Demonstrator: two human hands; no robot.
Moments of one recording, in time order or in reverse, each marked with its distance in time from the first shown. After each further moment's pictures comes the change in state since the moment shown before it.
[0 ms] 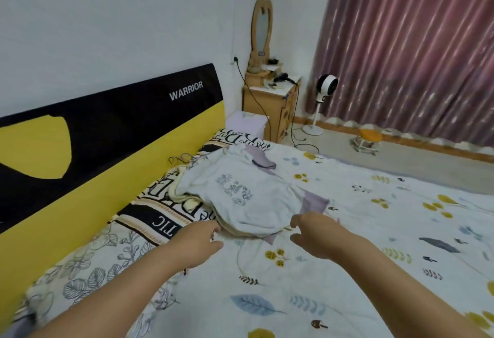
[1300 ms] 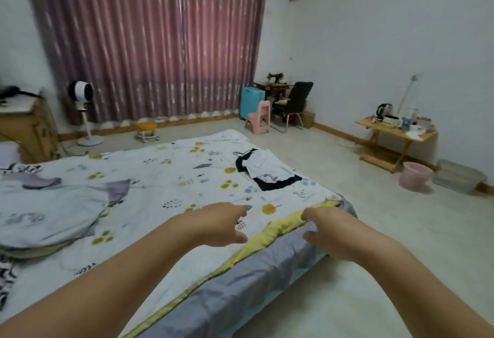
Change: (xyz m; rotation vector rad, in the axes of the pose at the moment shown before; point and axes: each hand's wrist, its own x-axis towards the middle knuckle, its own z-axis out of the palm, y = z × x) left_hand -0.390 0.185 0.092 0.475 -0.376 1.178; right_hand -0.585 -0.115 0.092 0.209 0.130 1.033
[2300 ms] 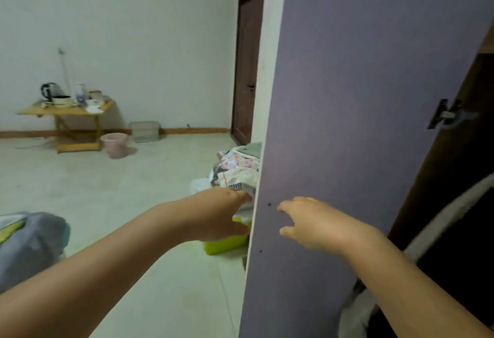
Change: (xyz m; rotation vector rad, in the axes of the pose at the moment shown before) left_hand -0.077 0.506 0.100 0.278 -0.093 1.329; right_hand -0.465 0.221 0.042 0.242 0.032 1.139
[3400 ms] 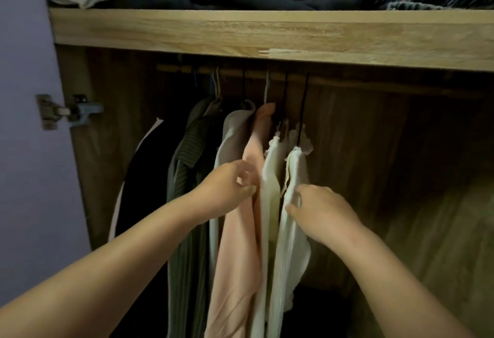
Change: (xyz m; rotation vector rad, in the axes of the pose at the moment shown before) left_hand 0.151 0.492 0.037 -0.628 0.054 0.736; right_hand -0.340 0.323 0.010 0.248 0.488 1.197
